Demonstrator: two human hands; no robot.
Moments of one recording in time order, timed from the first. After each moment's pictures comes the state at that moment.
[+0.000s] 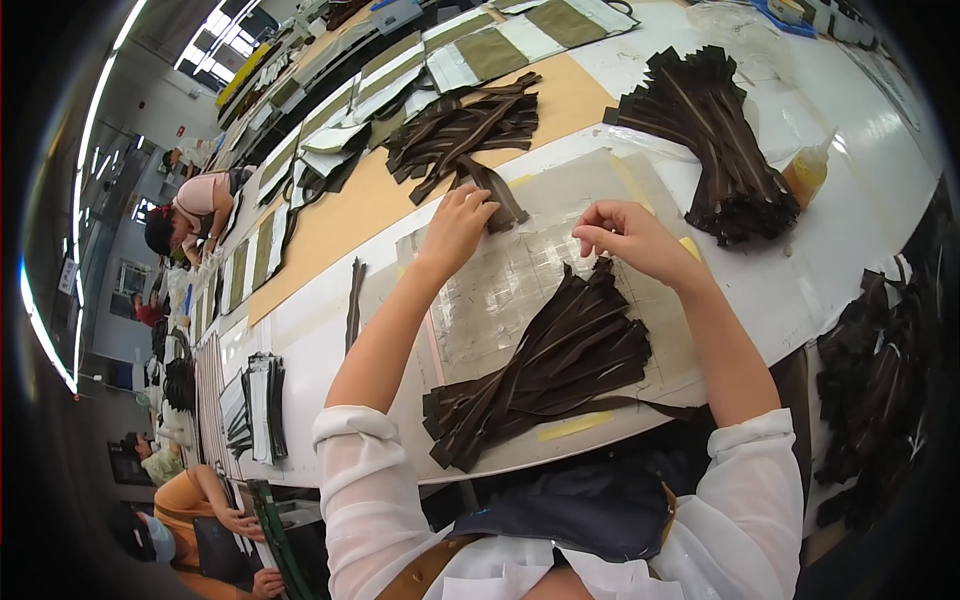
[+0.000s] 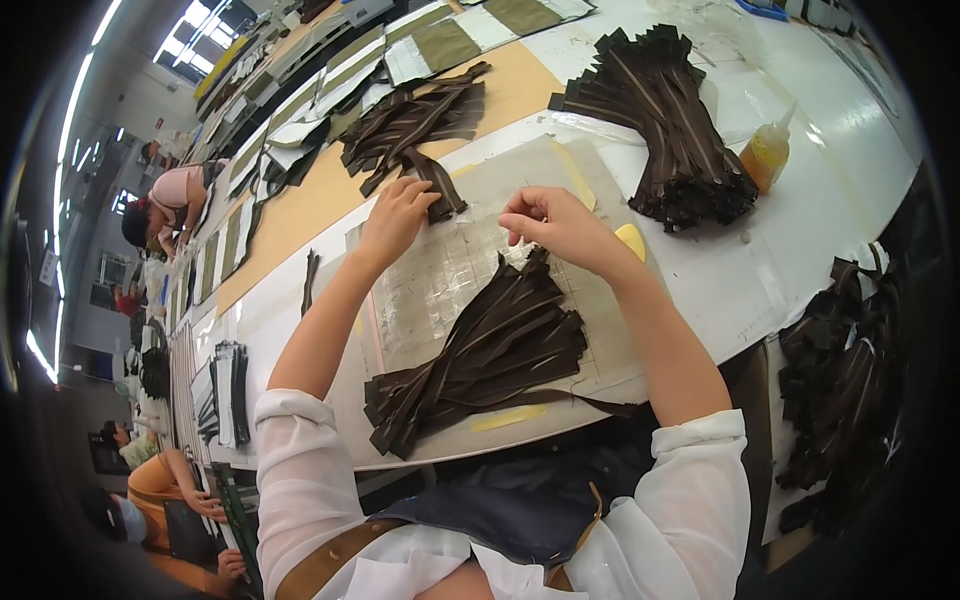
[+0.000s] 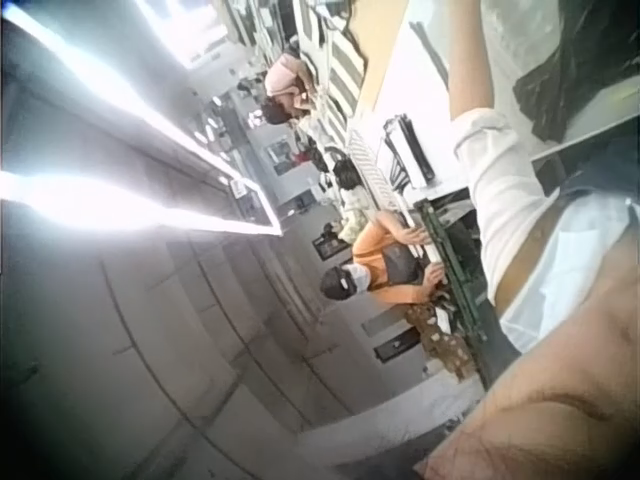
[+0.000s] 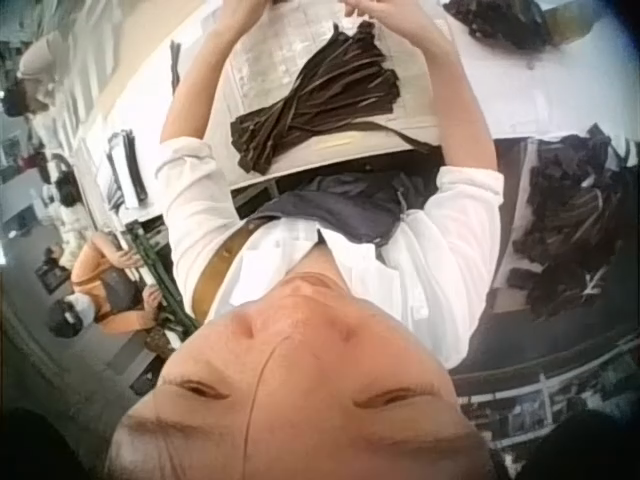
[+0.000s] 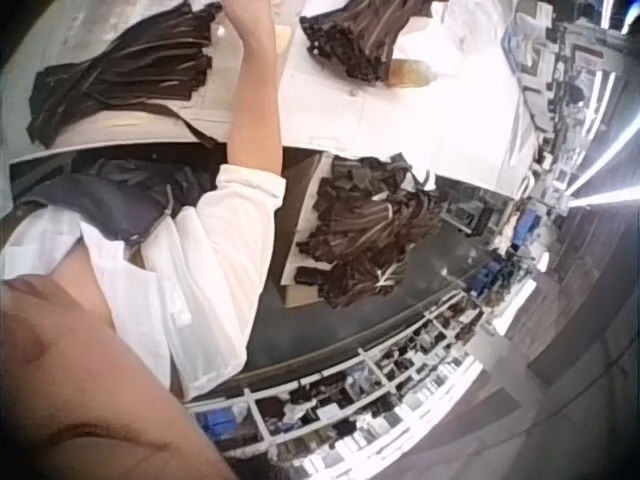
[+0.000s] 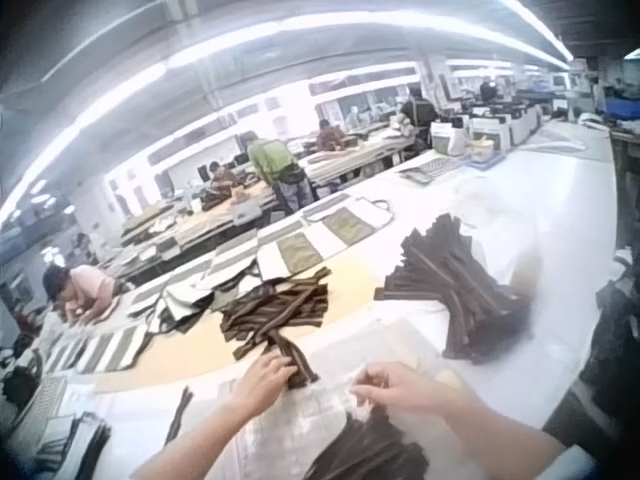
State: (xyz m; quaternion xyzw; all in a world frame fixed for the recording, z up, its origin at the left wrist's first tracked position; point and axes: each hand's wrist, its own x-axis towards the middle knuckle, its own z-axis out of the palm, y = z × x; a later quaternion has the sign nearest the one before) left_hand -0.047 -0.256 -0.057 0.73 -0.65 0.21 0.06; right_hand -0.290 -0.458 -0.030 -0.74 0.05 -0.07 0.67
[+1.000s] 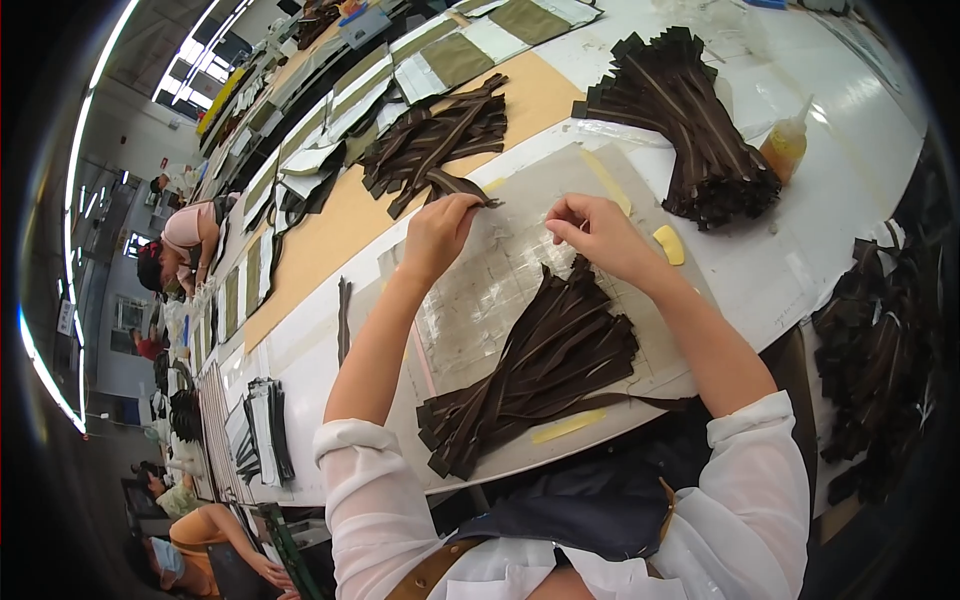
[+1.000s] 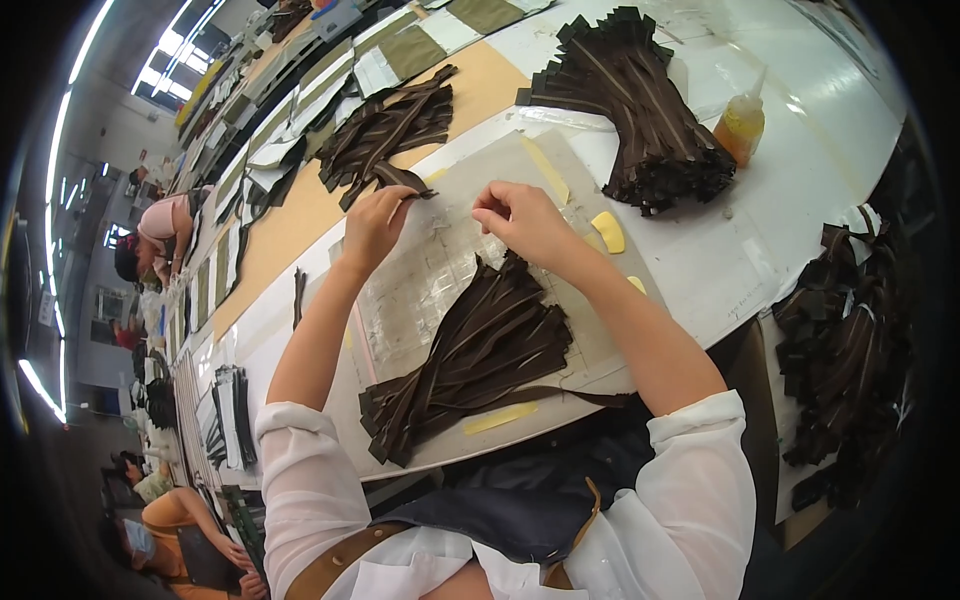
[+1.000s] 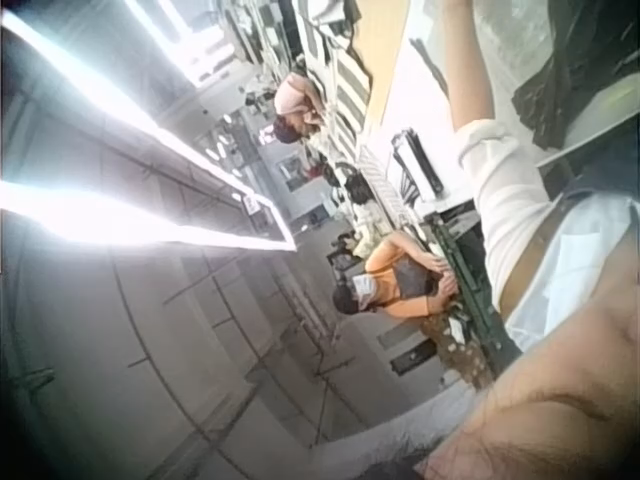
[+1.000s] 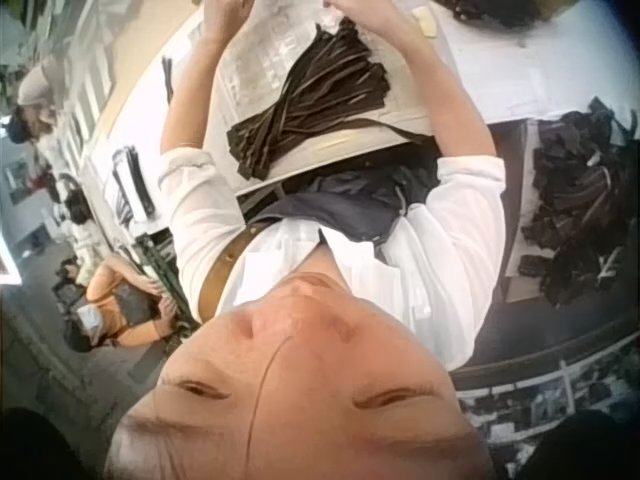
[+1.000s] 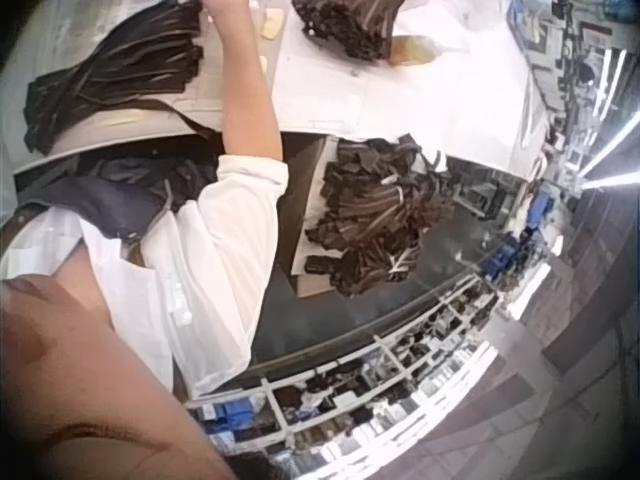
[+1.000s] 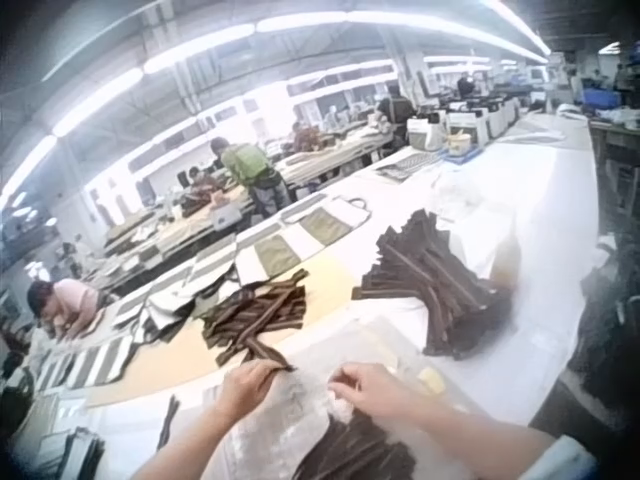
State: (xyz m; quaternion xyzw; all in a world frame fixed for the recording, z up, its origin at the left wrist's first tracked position) left_hand -0.061 -0.273 -0.037 0.70 -0.66 0.18 0.19; right_hand -0.282 -0.446 -0.044 -0.77 0.11 -0.16 0.61
